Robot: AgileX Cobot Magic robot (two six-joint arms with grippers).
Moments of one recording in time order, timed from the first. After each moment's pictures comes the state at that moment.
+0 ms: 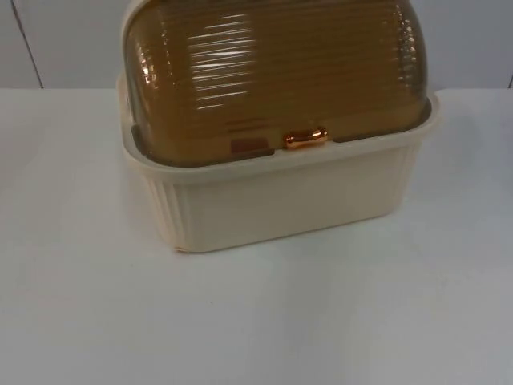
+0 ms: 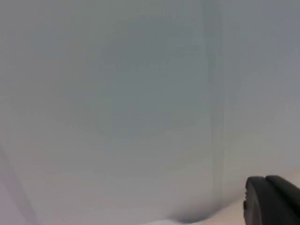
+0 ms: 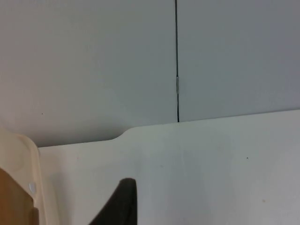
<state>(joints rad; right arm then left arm) -0.20 1.20 -1.31 0.21 0.69 -0.16 -0.16 1.18 -1.09 -0.47 0.18 0.47</state>
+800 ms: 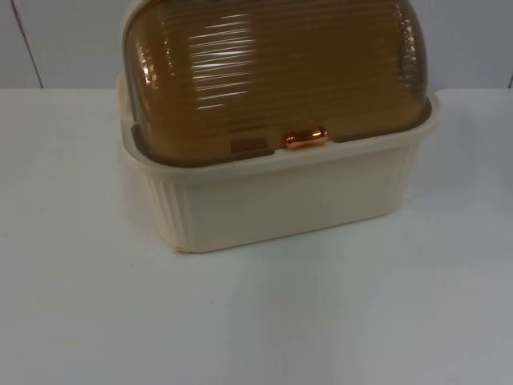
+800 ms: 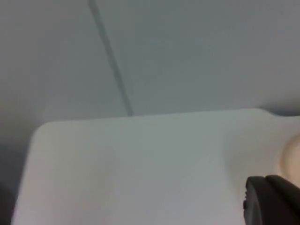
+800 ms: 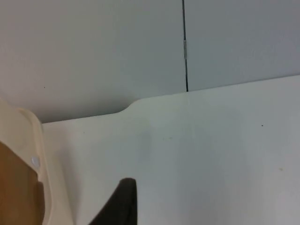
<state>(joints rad) -0.20 1.20 -1.20 0.25 0.66 -0.16 -0.01 1.35 -1.26 0.11 0.55 -0.03</state>
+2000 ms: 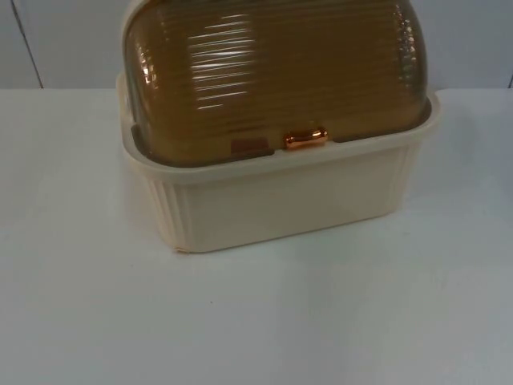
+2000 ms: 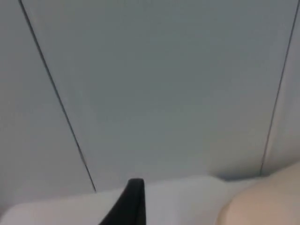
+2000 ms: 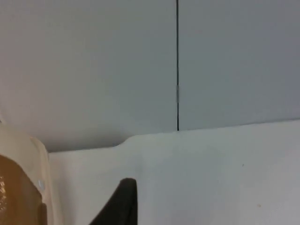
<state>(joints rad) -0.20 1.02 -1.19 0.21 0.66 -0.18 -0.16 1.20 -1.26 0.11 0.45 -0.06</state>
